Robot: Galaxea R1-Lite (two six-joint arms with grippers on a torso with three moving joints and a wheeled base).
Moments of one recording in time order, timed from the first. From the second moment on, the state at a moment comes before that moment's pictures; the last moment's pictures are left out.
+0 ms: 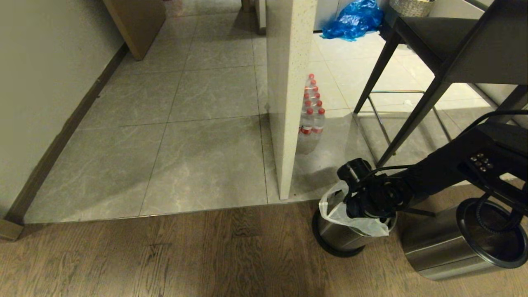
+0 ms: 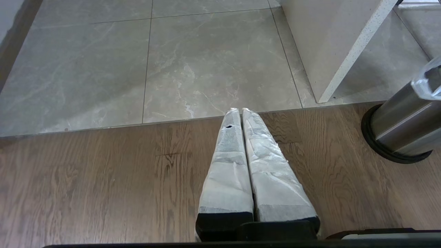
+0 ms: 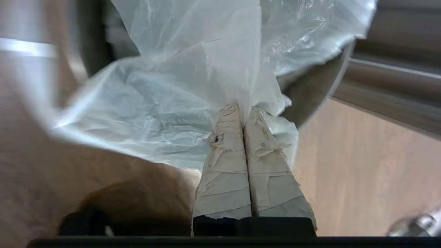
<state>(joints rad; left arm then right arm) 0.00 0.00 0.00 0.00 0.00 -0.01 0.38 2.22 -1.16 0.00 -0.58 0.37</state>
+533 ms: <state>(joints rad) 0.00 0.00 0.00 0.00 0.00 -0.01 0.36 2.26 -1.16 -0.01 -0.58 0.37</state>
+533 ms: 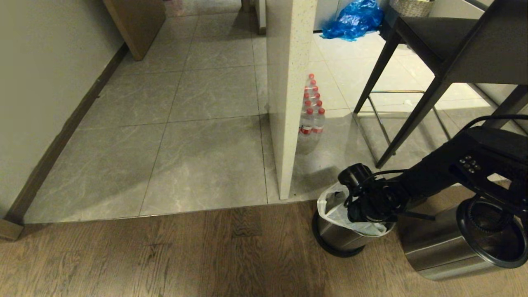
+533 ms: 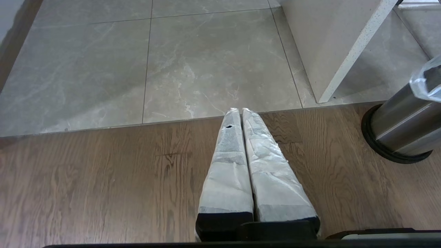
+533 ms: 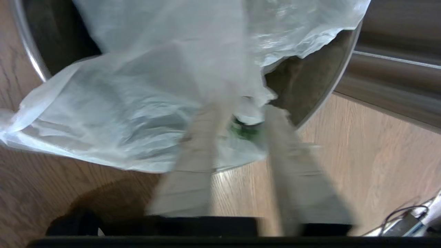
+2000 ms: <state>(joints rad) 0.00 0.00 0.00 0.00 0.00 -0.01 0.33 2.29 -1.16 -0.10 -0.41 0.58</state>
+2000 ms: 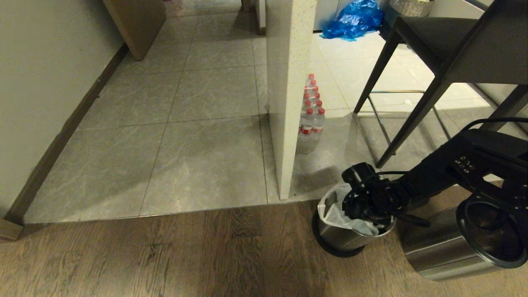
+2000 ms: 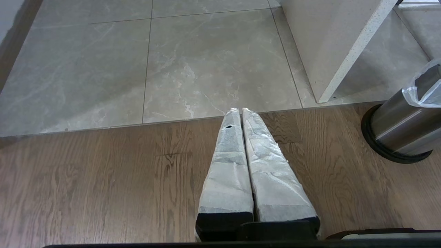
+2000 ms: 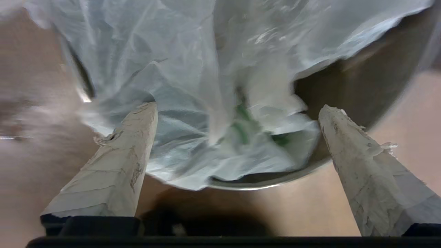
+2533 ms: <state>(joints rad) 0.00 0.00 0.00 0.00 0.00 -0.01 0.26 2.31 -1.12 -0.19 -0.29 0.62</state>
